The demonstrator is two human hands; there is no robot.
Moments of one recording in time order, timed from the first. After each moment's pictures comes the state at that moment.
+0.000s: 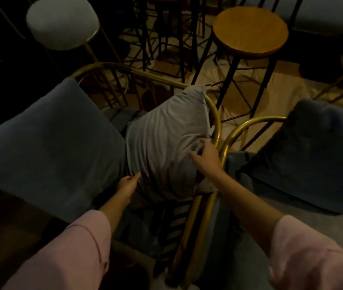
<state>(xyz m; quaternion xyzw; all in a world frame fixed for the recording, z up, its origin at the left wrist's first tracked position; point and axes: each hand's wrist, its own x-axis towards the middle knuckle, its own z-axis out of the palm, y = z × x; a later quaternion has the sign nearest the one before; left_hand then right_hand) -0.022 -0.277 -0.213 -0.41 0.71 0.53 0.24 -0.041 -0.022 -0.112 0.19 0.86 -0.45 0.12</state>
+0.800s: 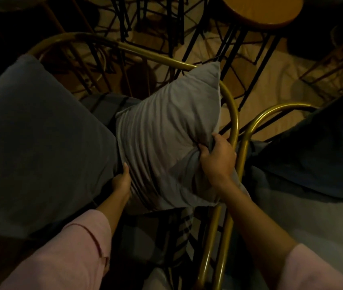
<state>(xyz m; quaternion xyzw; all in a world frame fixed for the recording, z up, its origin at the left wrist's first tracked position) -0.081 -0.303 -0.270 -0.48 0.63 0.56 0.22 -0.065 -0.065 -0.141 0.29 0.91 -0.30 -0.04</state>
